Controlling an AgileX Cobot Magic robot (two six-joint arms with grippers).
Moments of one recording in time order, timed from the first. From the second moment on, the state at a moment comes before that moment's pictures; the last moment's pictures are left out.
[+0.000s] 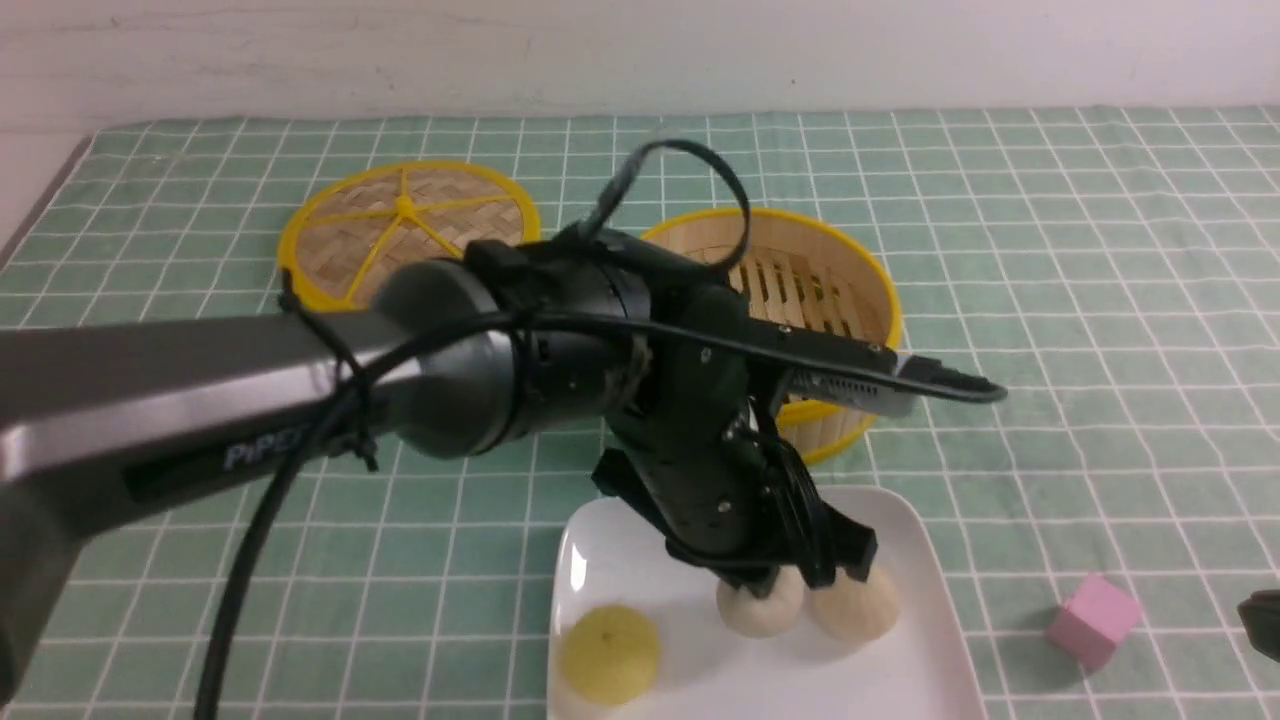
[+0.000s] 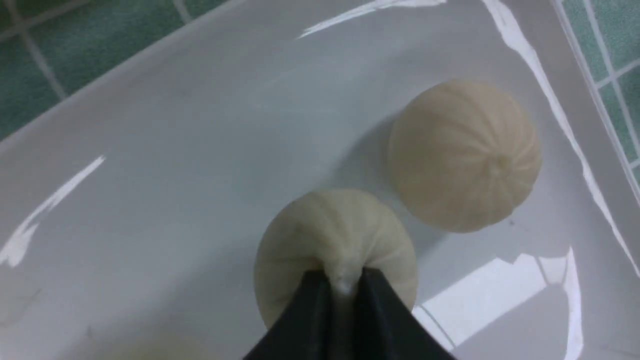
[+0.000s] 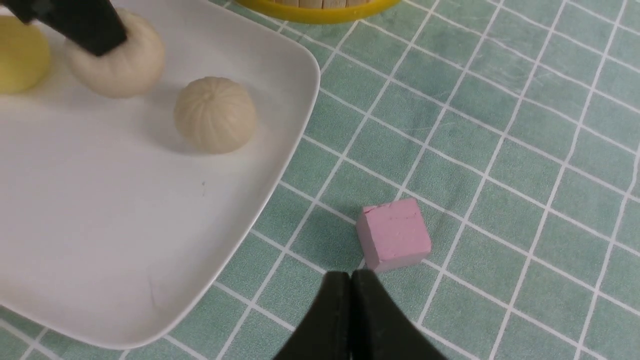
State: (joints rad) right arm 0.73 0.63 -0.54 -0.29 0.78 0.35; left arm -0.83 1.85 -1.32 -0.14 0.74 -0.22
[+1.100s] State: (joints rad) right arm 0.73 0.13 -0.35 -0.18 0.34 0.24; left arm -0.83 1.64 -1.38 0.05 0.75 -0.36
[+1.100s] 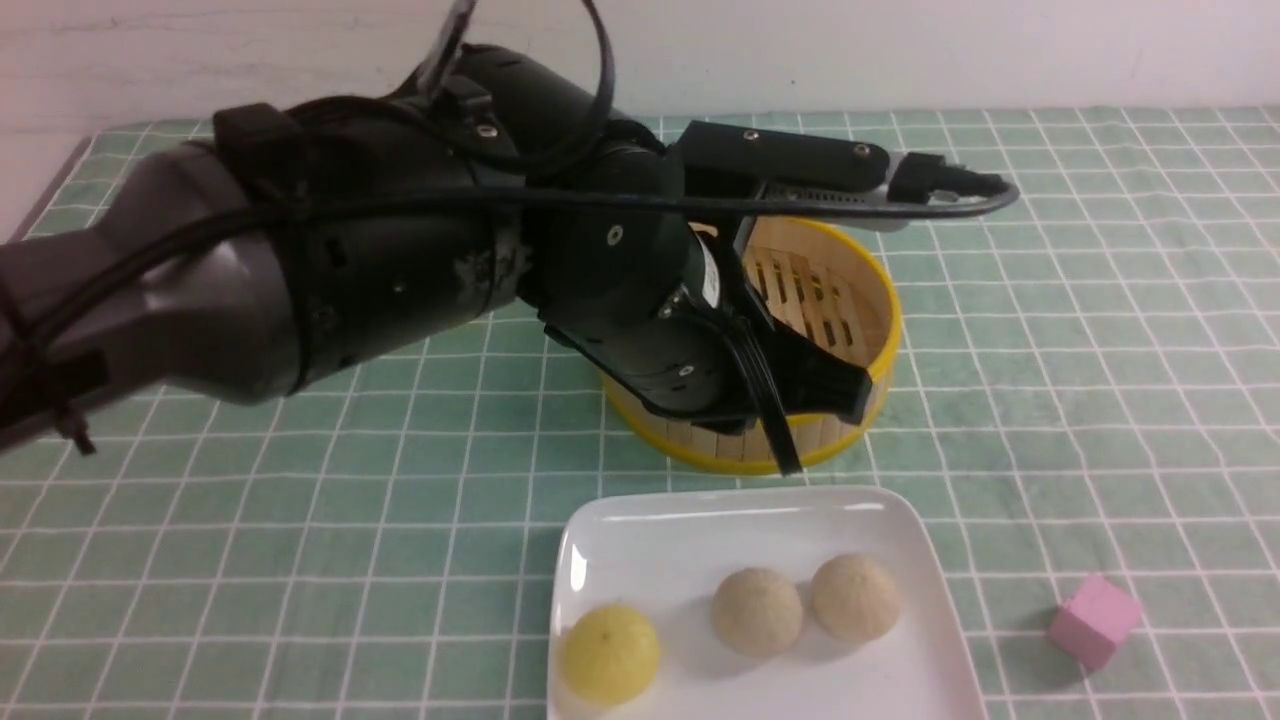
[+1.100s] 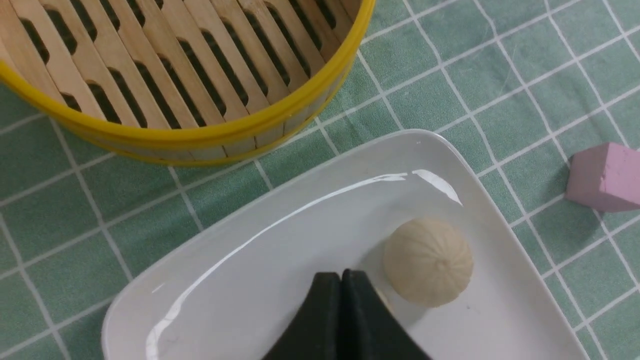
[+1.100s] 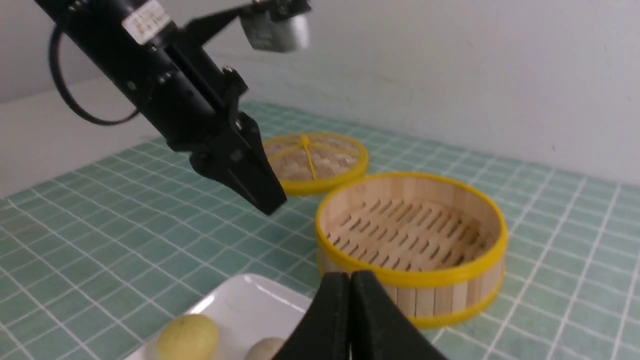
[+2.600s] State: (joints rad) right arm 0.73 0.13 -0.33 -0.04 0.38 0.11; left arm -0.83 1.66 -1.38 0.03 0.79 -0.36
